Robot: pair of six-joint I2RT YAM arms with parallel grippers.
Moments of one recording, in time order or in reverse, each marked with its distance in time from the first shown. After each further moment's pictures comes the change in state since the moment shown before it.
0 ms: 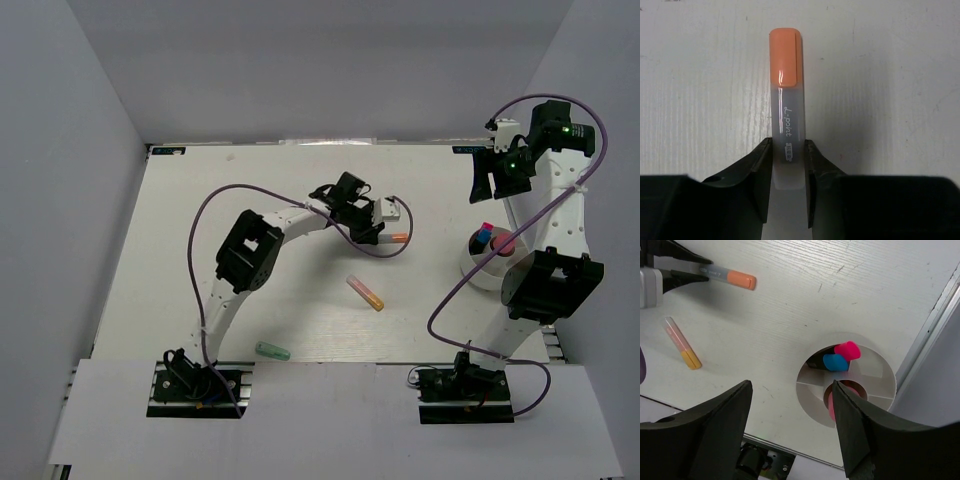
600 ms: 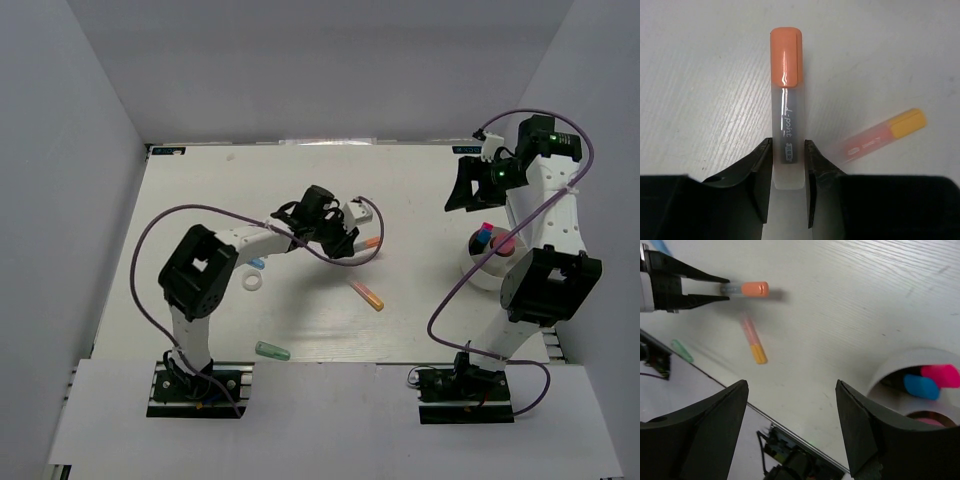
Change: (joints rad) left arm 0.007 -0.482 -0.628 0.241 -0.143 -0.340; right arm 0.019 -0.022 -0.135 -0.001 -0.248 0.080
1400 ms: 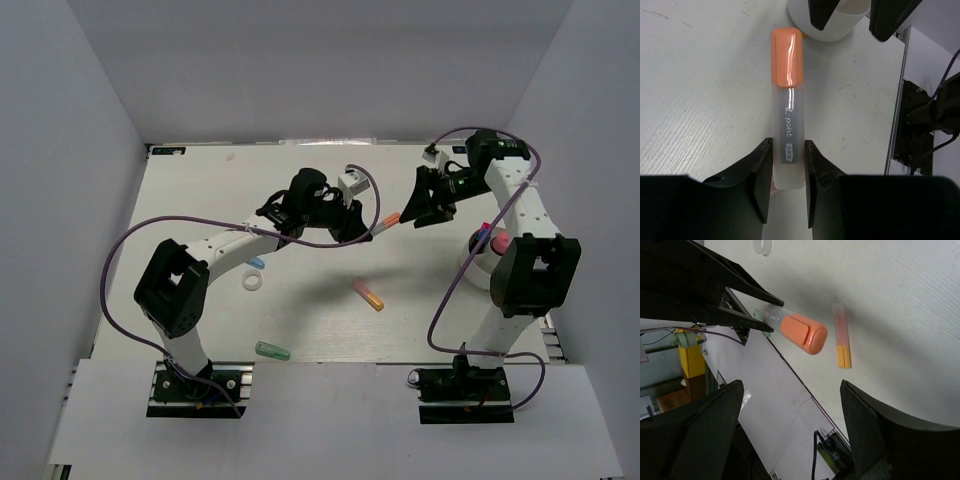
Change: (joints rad) left arm -0.013 -0.201 -0.007 0.124 0.133 -0.431; right arm 0.198 0.047 -0.131 0.002 -0.323 0.085
